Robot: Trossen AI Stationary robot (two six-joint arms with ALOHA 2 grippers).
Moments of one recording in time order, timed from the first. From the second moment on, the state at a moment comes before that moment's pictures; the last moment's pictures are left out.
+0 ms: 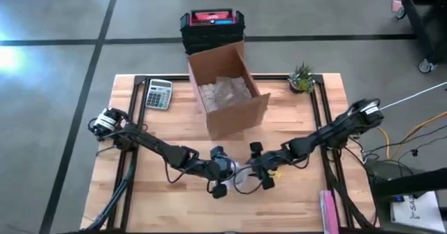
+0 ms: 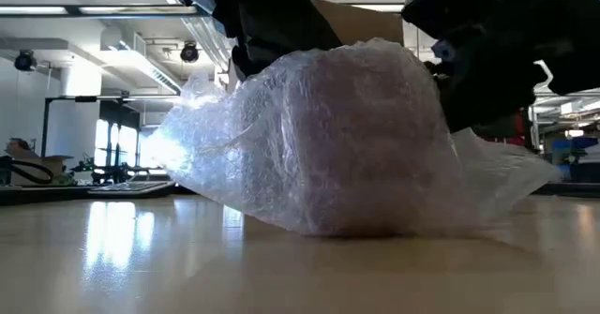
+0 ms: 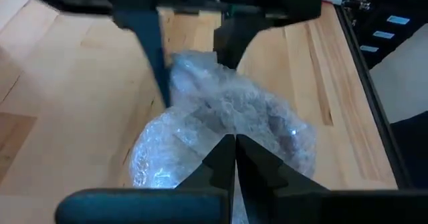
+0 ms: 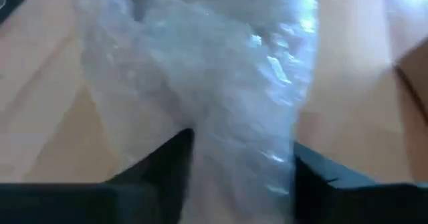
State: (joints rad) left arm -0.40 1.75 1.15 -0.01 -0.27 -0.43; right arm 0.35 1.65 0.73 0.14 0.06 -0.02
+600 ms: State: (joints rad) left arm -0.48 1.35 1.14 -0.40 -0.35 -0.48; right arm 0.33 1.42 1.19 -0.49 0.04 -0.21
